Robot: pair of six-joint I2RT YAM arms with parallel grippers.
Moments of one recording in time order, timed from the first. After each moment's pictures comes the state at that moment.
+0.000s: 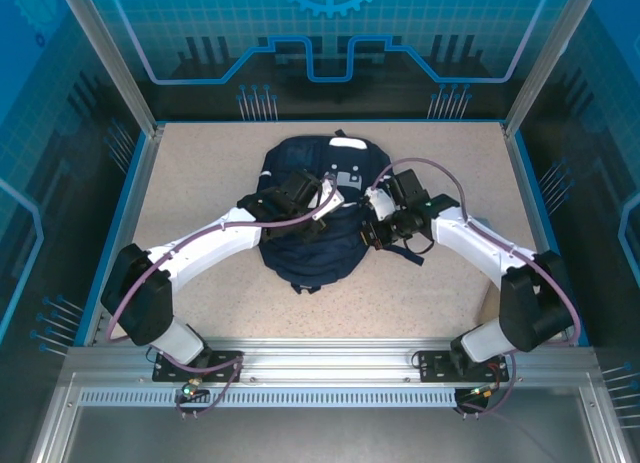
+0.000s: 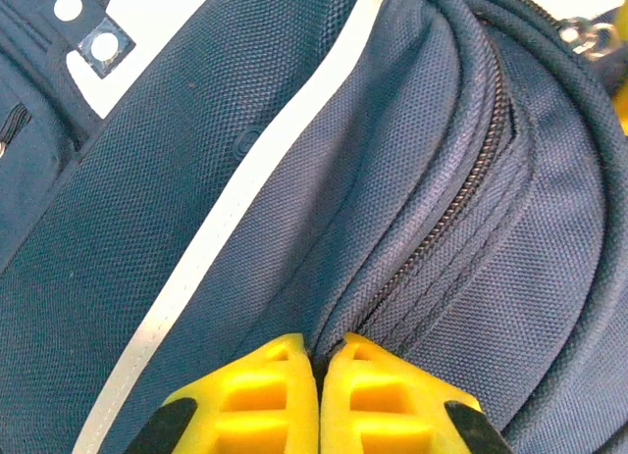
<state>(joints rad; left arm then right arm) -0.67 1.56 1.21 -0.56 -0.04 0.21 0.45 1.45 1.01 -0.62 -0.36 0.04</state>
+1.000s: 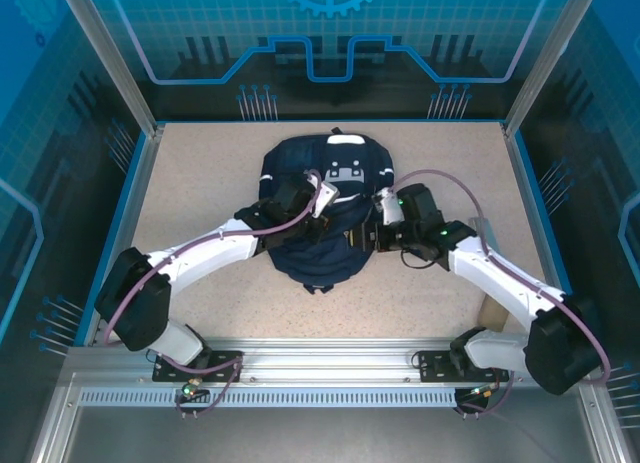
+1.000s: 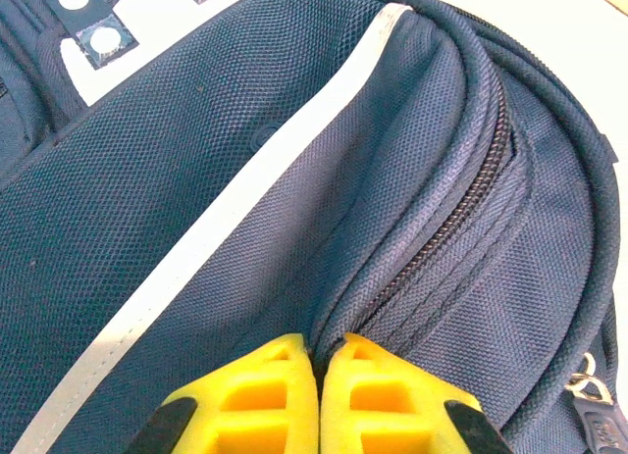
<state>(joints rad) -0.66 1.51 1.05 -0.26 0.04 -0.07 0.47 1.22 0.83 -0.37 -0.45 0.50</state>
